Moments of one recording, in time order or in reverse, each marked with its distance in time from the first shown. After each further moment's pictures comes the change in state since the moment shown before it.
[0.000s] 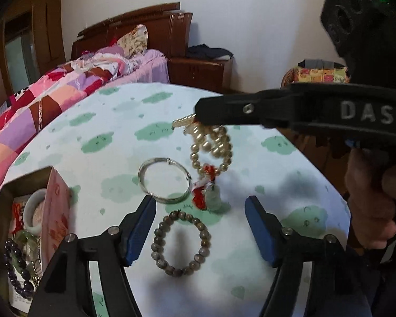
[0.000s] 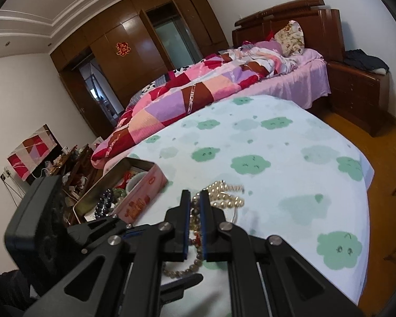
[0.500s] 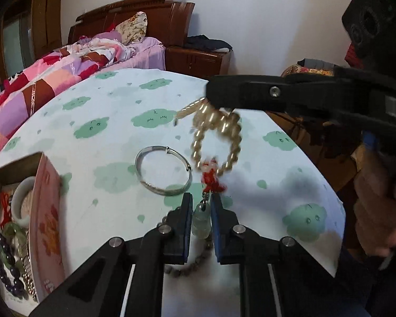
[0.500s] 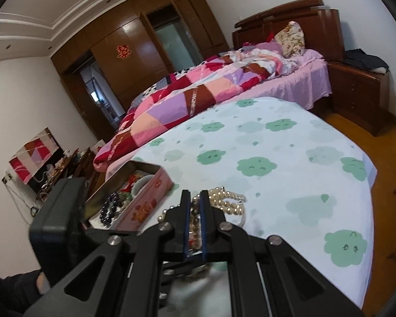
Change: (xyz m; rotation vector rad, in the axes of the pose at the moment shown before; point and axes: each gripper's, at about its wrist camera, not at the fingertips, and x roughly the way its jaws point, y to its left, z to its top) left arm 0.008 0.018 -0.001 -0.059 0.060 -0.068; right arm -0.002 0.005 0.001 0.016 -0.021 -0.005
